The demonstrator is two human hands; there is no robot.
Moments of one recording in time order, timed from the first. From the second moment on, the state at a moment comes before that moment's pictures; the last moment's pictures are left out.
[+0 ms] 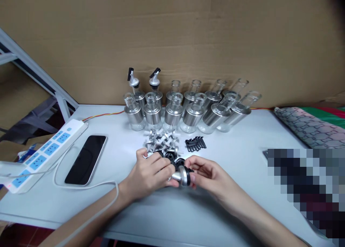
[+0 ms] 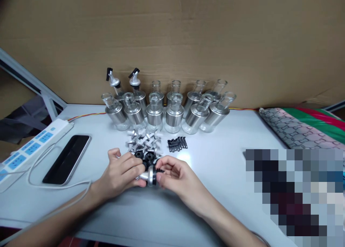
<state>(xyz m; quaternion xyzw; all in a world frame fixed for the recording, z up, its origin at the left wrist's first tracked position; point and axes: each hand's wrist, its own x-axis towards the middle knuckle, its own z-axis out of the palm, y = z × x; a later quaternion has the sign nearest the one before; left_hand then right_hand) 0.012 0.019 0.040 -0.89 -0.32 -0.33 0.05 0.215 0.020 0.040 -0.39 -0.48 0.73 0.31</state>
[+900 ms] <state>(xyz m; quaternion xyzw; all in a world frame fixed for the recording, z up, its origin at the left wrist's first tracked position) 0.012 0.015 0.035 -0.74 -0.43 -0.36 -0.37 0.215 0.011 0.047 -0.23 -0.87 0.09 0.43</state>
